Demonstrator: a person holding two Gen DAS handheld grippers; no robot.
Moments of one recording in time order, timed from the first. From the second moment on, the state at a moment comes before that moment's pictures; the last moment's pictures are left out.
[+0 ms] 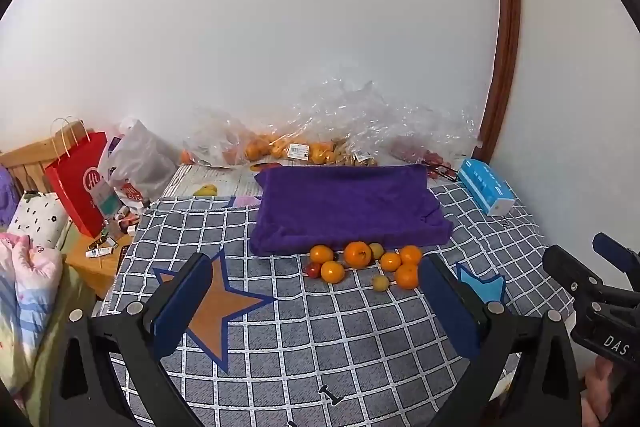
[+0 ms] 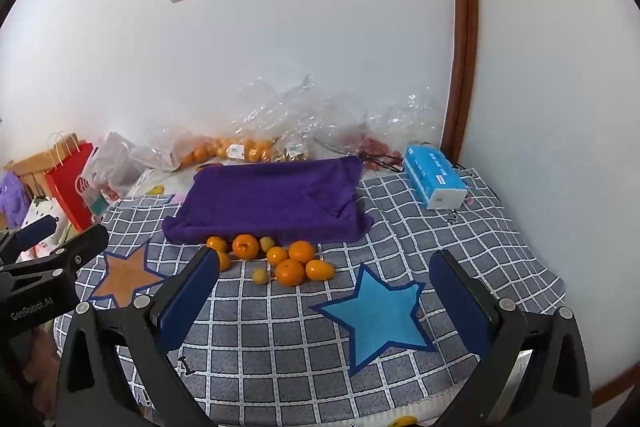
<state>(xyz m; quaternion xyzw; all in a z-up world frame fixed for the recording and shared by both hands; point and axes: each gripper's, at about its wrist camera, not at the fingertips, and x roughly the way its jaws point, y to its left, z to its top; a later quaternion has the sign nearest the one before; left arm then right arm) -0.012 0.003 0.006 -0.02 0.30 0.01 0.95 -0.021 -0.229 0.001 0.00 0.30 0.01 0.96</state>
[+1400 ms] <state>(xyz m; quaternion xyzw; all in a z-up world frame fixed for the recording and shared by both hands) -0.020 0.007 0.006 -0.03 0.30 0.01 0.95 -0.027 -0.225 0.006 0.00 0.30 0.02 0.95</state>
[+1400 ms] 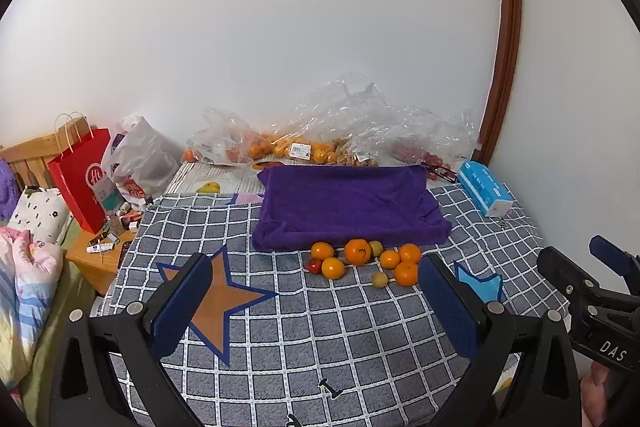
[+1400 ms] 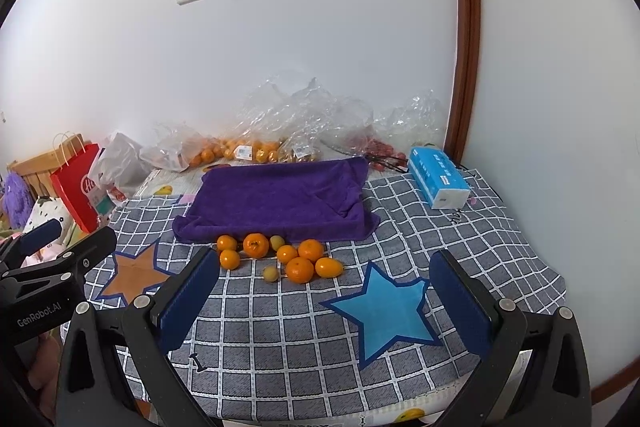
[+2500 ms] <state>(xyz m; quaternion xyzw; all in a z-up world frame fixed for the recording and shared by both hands) -0.019 0.014 0.004 -0.03 0.30 0.02 0.95 -0.027 -0.223 0.001 0.02 0.29 0.03 0.96</state>
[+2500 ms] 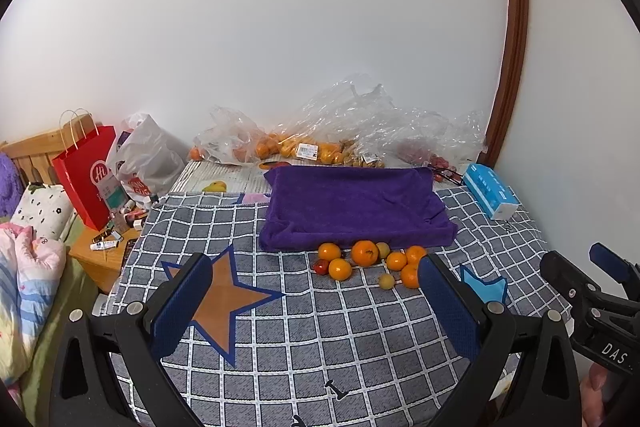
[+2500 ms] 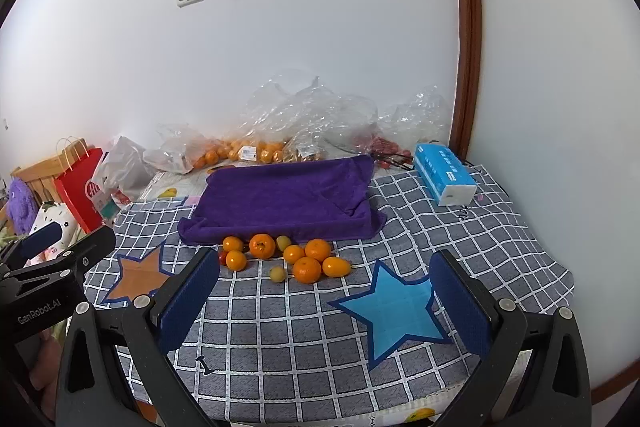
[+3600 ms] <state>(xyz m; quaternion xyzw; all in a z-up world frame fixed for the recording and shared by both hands) 0.037 0.031 -0.040 -0.04 0.33 0.03 0.94 0.033 -0.225 -0.043 0.01 0.30 0.02 0.95</state>
